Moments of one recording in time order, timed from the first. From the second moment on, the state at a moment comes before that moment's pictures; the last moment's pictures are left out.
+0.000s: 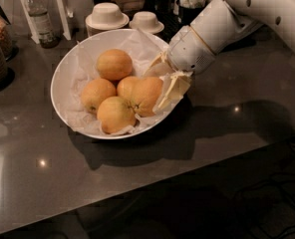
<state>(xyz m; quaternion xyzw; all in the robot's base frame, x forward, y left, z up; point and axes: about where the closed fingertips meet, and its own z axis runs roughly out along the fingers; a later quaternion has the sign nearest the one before) 0.516 -0.012 0.897 -0.75 0.55 0.27 0.24</state>
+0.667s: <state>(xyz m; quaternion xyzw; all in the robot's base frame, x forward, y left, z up) 0.542 -0.008 0.892 -0.77 0.53 0.25 0.25</state>
